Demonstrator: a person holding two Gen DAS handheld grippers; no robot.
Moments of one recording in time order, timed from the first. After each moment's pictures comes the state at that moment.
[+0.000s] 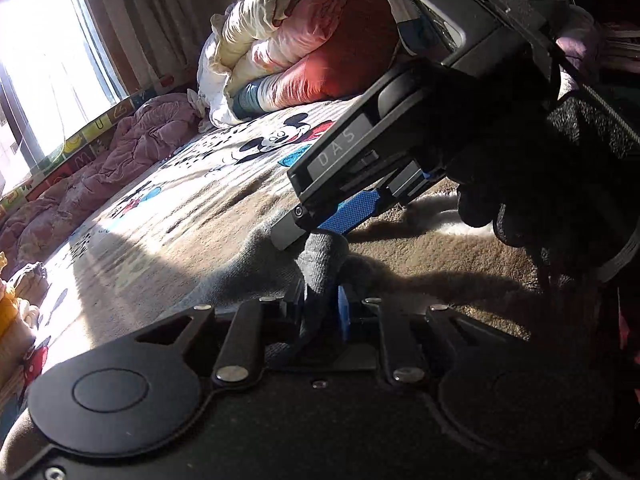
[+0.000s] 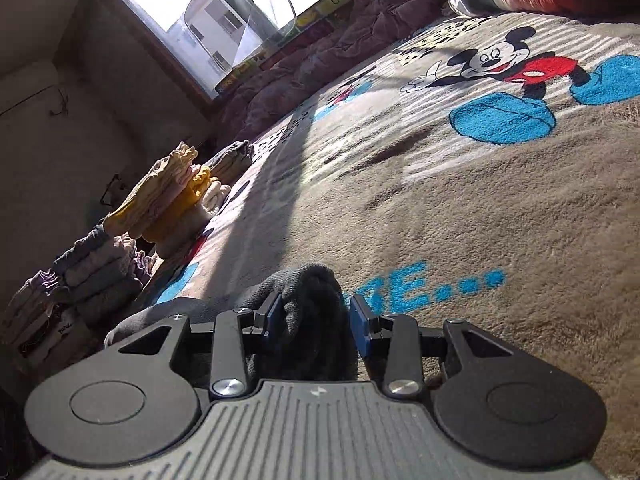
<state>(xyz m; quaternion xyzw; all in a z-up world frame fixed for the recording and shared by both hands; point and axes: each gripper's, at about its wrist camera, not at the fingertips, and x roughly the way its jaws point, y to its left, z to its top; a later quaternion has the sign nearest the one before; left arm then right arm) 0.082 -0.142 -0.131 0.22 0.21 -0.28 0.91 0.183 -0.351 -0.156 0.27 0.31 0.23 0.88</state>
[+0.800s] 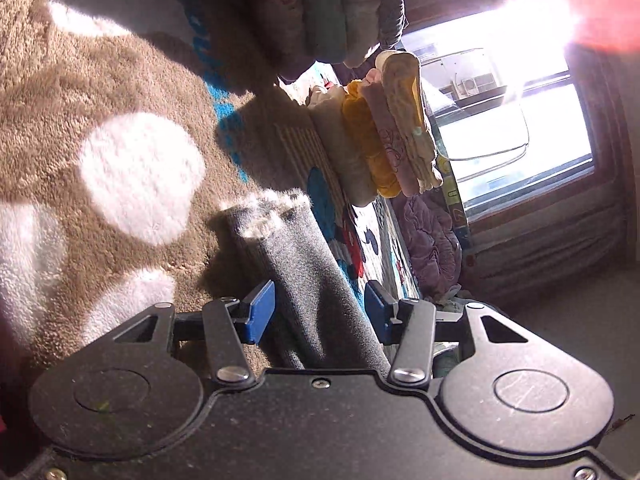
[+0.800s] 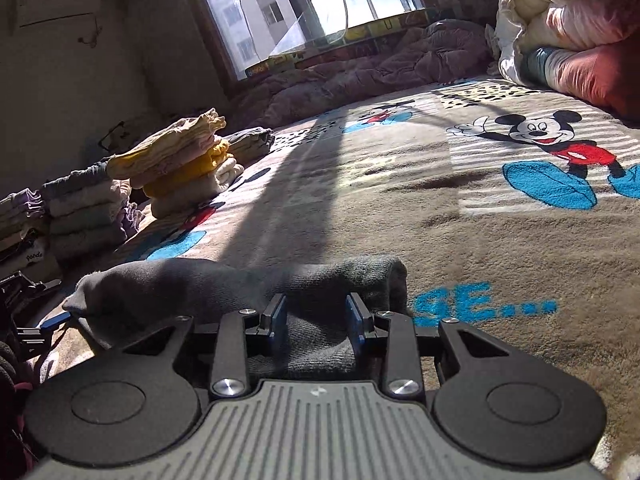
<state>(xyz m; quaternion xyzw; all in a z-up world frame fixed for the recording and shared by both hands) 0.048 0.242 -0.144 -0.56 0.17 0.06 0.81 0.152 -0.291 -0.141 0.14 0.27 0.24 0.92</state>
